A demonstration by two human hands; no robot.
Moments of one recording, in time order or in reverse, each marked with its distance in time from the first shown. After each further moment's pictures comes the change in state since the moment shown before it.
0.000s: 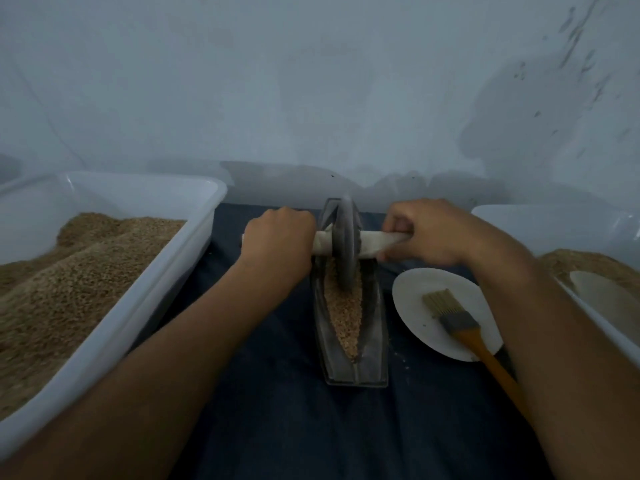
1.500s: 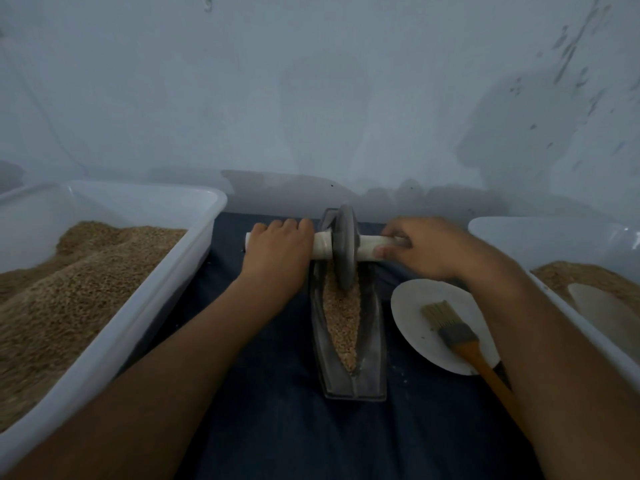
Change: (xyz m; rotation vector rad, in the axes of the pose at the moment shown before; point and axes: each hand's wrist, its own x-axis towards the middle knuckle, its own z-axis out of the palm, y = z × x) left_hand 0.016 -0.009 0.034 0.064 0.172 0.109; right_hand 0.008 0.008 0.010 -0.089 0.009 0.003
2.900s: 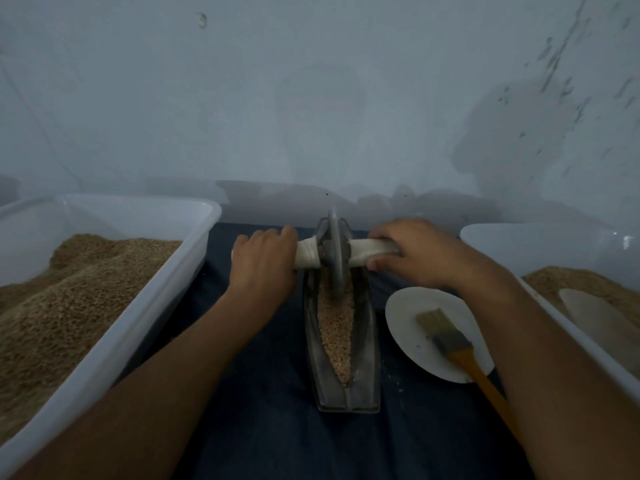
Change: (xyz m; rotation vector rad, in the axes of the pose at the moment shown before) left_hand -0.002 -0.008 0.006 -0.086 0.086 -0.108; right_hand 0.002 0.004 0.000 -0.056 0.125 -0.211
